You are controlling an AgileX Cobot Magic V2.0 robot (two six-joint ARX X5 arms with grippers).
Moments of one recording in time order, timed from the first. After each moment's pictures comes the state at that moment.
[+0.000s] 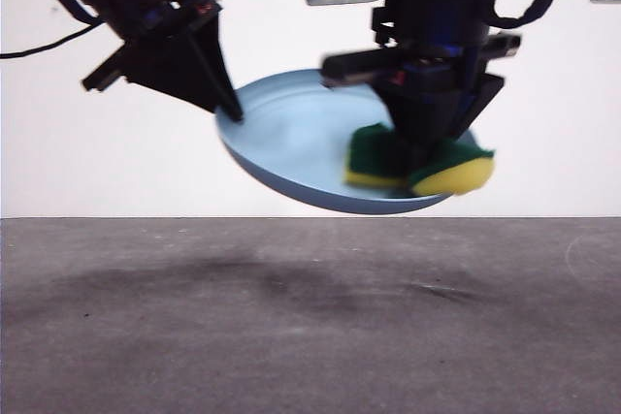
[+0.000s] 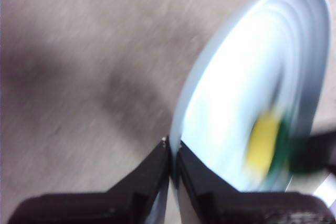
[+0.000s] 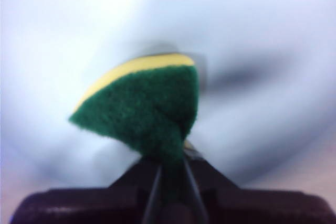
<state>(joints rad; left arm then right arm) -0.48 1.45 1.13 -0.50 0.33 -0.27 0.82 1.55 1.16 -0.78 0.40 0.08</state>
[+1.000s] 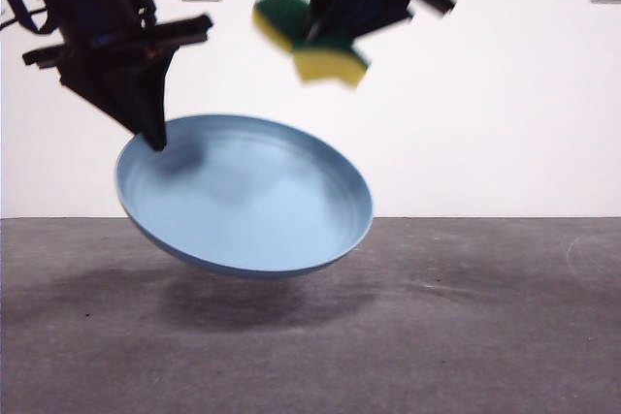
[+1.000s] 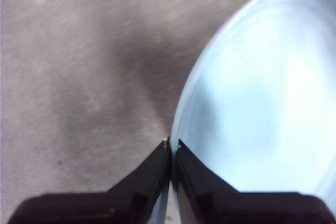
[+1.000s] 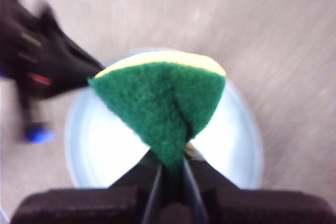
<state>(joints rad) -0.47 1.46 1.14 -0.62 -0.06 -0.08 0.75 1.39 1.16 -0.36 -0.04 0.09</state>
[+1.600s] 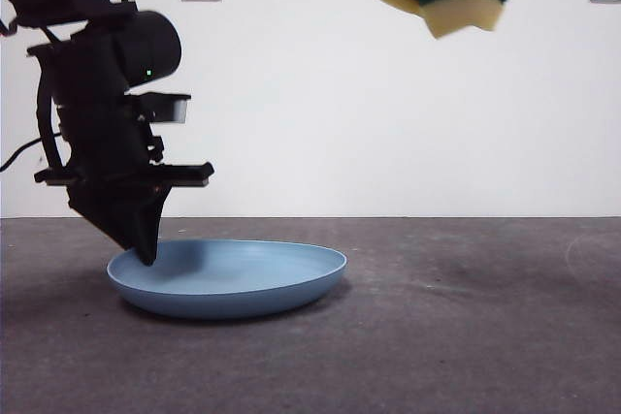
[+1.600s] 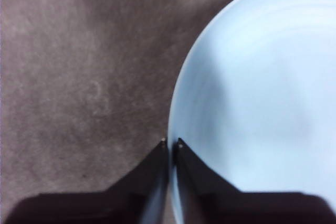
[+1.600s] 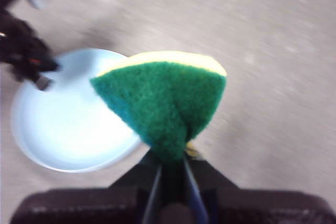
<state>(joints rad) -0.37 1.78 1.14 -0.46 -0.06 -0.06 0.75 1.20 1.16 -0.67 0.27 0.08</state>
